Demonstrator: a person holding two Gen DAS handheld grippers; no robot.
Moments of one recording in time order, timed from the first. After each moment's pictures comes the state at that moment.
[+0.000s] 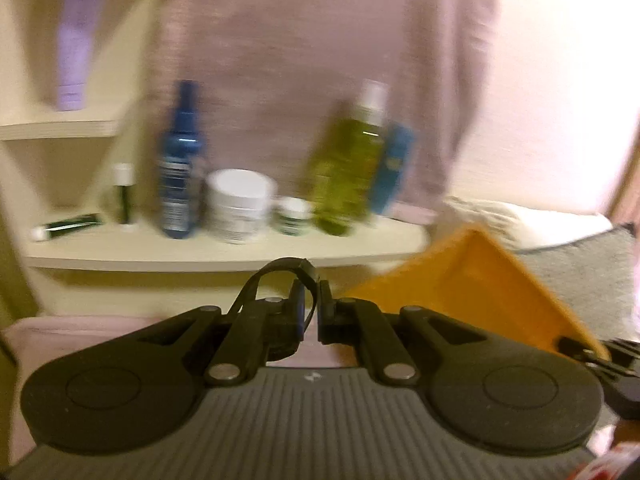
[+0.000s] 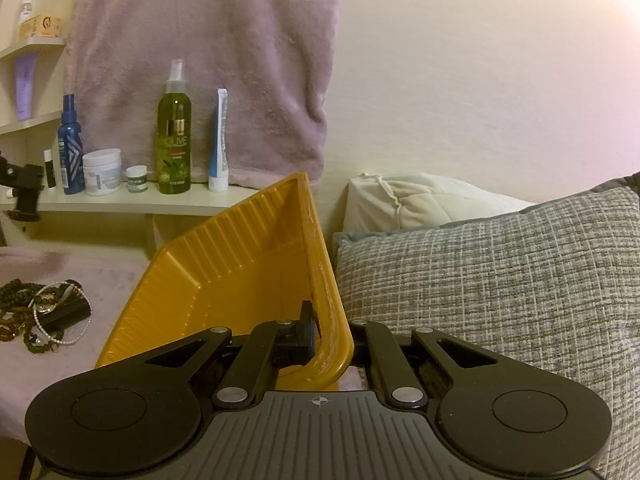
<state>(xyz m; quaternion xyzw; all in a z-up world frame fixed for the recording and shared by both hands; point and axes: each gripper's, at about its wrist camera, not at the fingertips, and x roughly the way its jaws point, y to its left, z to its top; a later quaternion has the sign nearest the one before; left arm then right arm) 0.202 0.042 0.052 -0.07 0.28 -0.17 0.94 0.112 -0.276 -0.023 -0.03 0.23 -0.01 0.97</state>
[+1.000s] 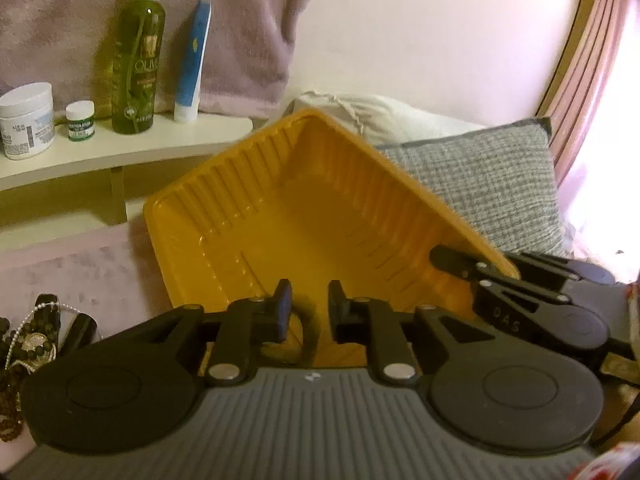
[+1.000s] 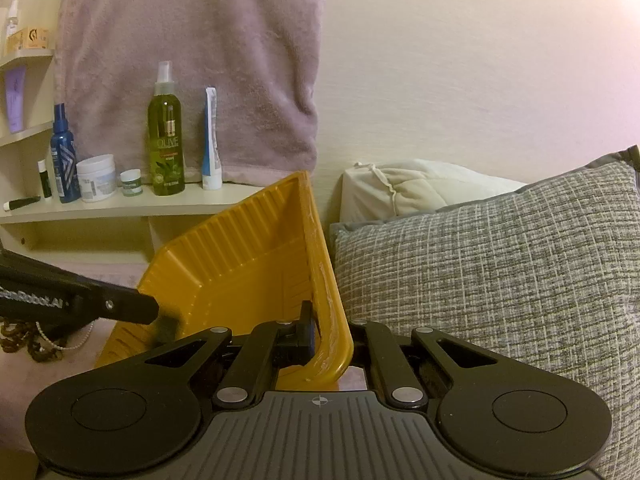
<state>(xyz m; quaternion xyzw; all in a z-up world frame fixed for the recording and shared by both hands) 0.175 -0.083 0.002 -0.04 0.35 -0.30 0.89 0.111 -0.276 -0.026 0.00 0.24 -0.02 0.97</state>
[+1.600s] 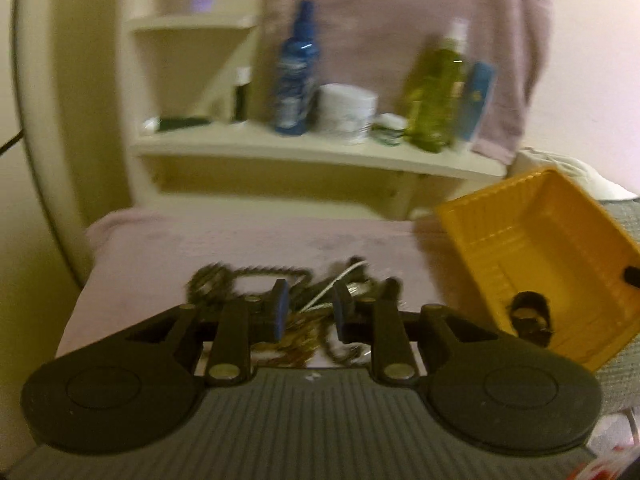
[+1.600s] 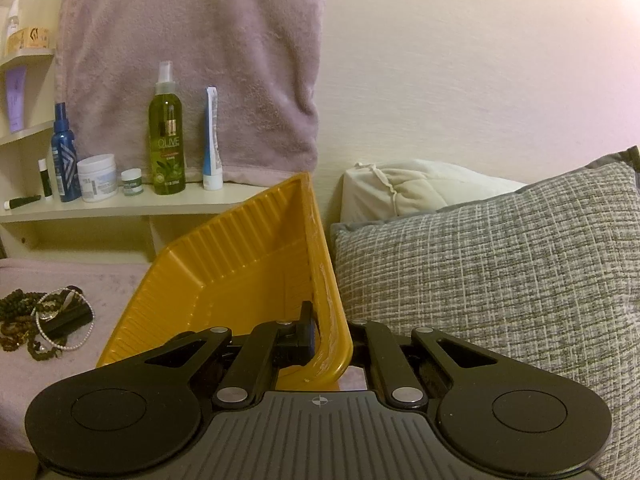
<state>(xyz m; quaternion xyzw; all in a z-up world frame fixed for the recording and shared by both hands) 0.133 0.097 -0.014 -0.07 0.32 -0.03 0.94 0.111 -0.273 -0.025 0.00 0.24 -0.02 0.97</state>
